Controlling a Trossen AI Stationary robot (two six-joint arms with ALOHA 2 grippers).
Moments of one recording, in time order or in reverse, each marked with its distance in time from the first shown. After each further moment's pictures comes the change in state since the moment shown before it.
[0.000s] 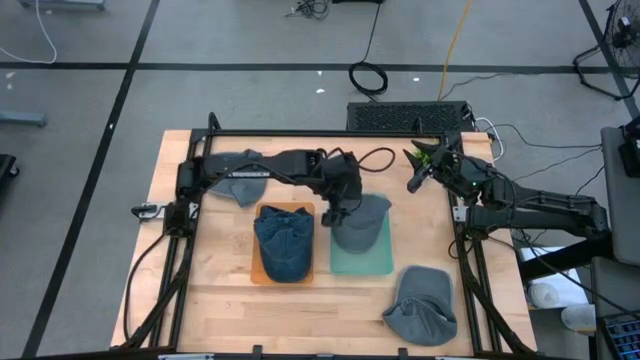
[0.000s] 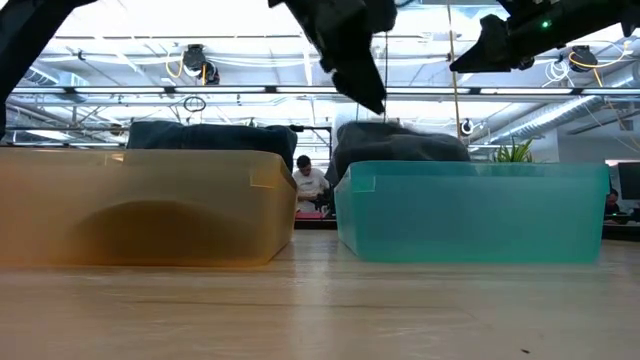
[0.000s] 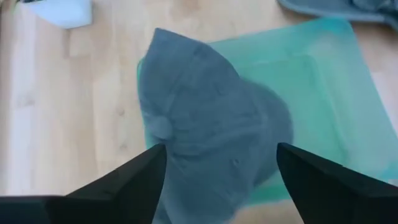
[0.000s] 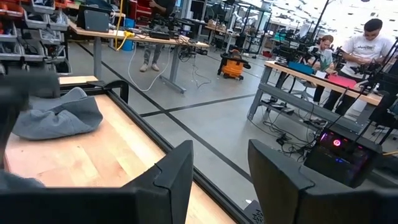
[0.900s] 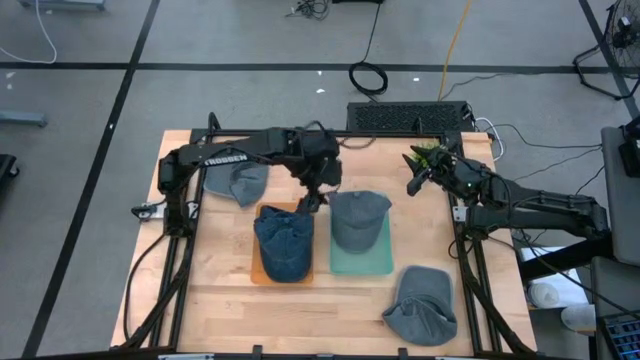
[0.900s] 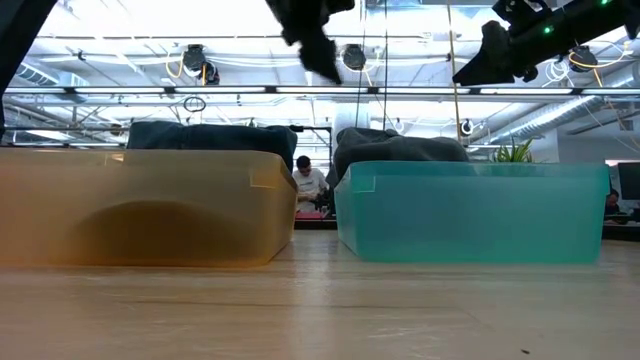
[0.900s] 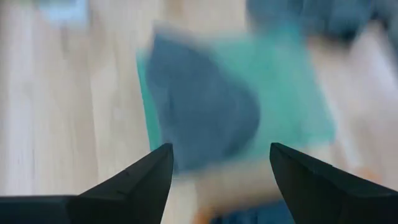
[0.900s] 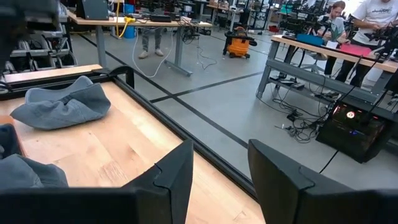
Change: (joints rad) left arm 0.086 -0.141 -0.001 -0.173 0.157 0.050; right arm 0.001 0.000 0.000 -0.101 -0.007 0.139
